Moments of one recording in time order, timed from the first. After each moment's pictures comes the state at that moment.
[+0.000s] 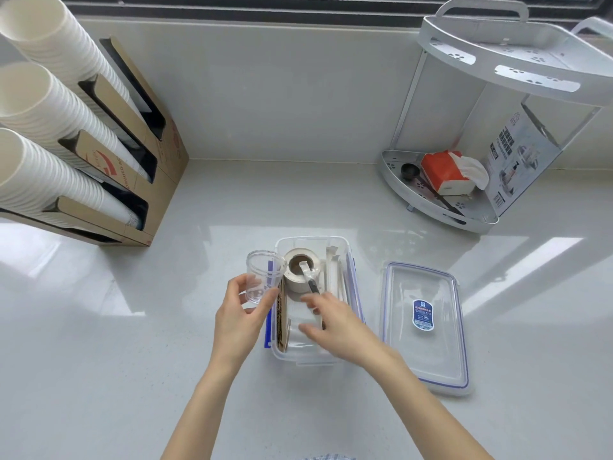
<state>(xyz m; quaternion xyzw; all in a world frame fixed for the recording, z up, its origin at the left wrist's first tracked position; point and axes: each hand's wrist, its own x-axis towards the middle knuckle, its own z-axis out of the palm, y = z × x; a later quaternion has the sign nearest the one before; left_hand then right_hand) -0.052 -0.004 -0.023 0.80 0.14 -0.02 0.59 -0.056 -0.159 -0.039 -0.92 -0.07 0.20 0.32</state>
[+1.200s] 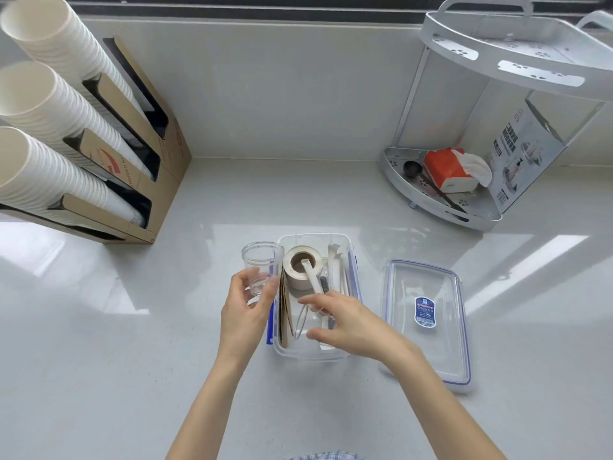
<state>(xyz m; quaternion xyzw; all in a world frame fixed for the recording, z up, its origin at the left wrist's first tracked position) -0.054 -0.009 -0.024 0.74 0.13 -0.01 0.66 -0.060 -0.172 -0.019 -0.91 -0.11 0.22 0.34</state>
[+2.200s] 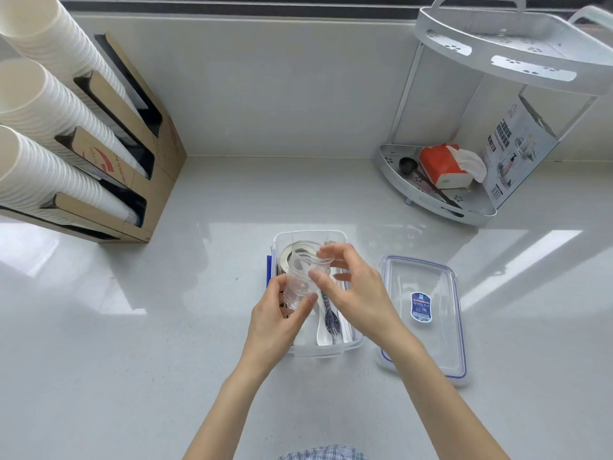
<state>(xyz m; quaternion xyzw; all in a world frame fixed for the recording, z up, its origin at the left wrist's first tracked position) -0.067 -0.034 -0.027 0.81 0.03 -0.08 0.58 -0.058 -0.169 0.011 -0.83 0.00 0.00 0.56</state>
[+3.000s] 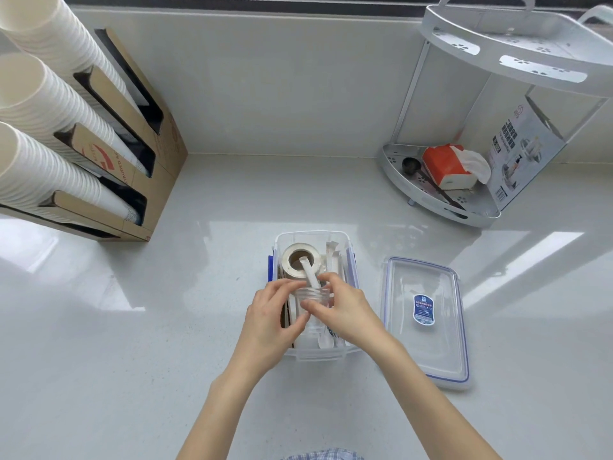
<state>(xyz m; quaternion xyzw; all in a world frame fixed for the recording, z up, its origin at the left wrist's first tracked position) -0.061 -0.021 -0.040 0.90 -0.11 -0.03 0.43 -0.051 -0.160 -0.024 -0.89 0.07 0.17 0.42</state>
